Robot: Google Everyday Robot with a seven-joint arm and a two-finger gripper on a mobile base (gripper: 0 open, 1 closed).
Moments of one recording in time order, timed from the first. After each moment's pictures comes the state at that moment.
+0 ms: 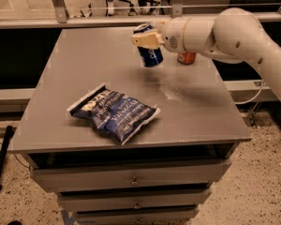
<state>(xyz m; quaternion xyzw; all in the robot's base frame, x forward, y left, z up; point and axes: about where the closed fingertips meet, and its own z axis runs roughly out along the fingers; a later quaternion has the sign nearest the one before) 0.710 -0.016 0.940 -0.38 0.68 0.27 0.57</state>
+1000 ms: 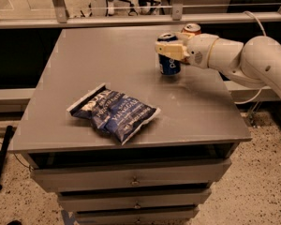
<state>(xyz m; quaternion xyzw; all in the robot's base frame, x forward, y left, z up) 0.698 -0.092 0.919 -0.32 0.66 0.29 0.61</state>
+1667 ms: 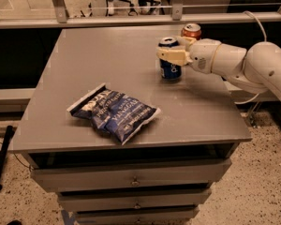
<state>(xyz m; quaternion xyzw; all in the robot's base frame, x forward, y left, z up) 0.685 -0.097 0.906 -0.34 0.65 0.31 0.61</state>
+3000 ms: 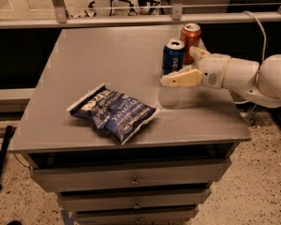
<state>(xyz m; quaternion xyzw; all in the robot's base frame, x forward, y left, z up) 0.638 -0.113 0.885 -0.34 0.67 0.32 0.58</state>
